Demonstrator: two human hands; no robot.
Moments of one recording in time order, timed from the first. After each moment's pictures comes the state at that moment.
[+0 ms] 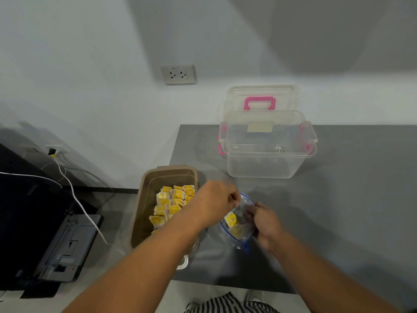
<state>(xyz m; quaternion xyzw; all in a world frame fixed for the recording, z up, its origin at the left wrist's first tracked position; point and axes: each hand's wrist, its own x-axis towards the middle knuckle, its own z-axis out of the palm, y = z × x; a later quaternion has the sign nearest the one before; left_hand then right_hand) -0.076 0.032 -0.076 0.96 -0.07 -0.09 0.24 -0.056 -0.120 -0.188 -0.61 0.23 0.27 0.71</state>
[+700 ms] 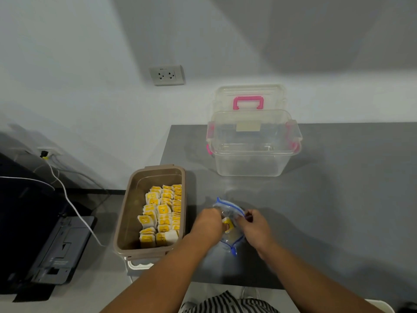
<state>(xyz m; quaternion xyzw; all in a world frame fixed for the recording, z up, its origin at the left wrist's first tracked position) -0.088 -0.006 -0.176 0.96 0.11 -0.20 0.18 -0.077 -0.153 -0.205 -0.78 0.12 0.24 0.57</state>
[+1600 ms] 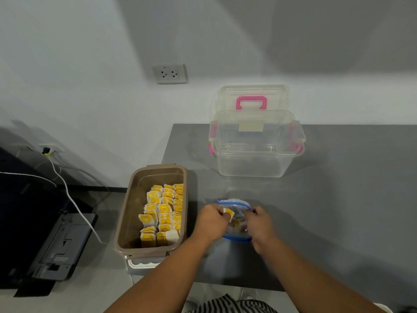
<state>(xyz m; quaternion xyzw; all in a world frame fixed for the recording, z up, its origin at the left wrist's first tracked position) -0.094 -0.014 -0.166 0.86 0.25 -0.11 0.43 -0.061 -0.140 -0.203 -0.70 0.25 0.22 0.63</state>
